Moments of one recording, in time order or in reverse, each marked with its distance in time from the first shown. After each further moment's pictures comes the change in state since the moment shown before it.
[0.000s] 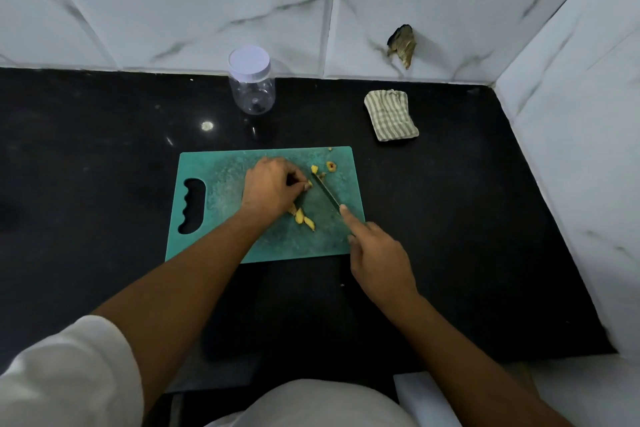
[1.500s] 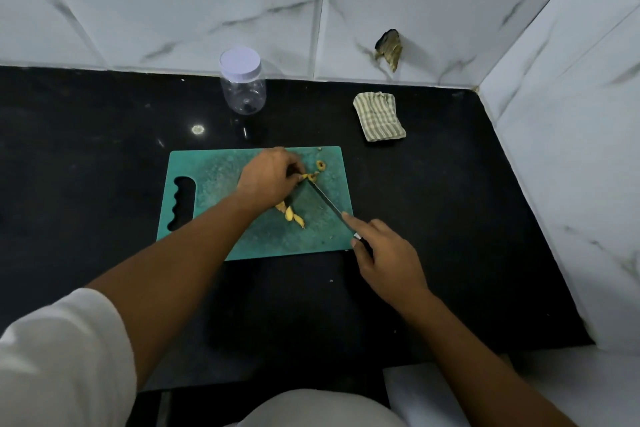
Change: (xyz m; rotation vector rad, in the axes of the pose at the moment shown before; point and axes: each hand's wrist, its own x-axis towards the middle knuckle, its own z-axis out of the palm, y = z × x) left_hand 0.016 0.011 -0.005 0.069 -0.075 0.132; right_hand -0.010 0.030 -0.018 -0.019 0.021 -0.075
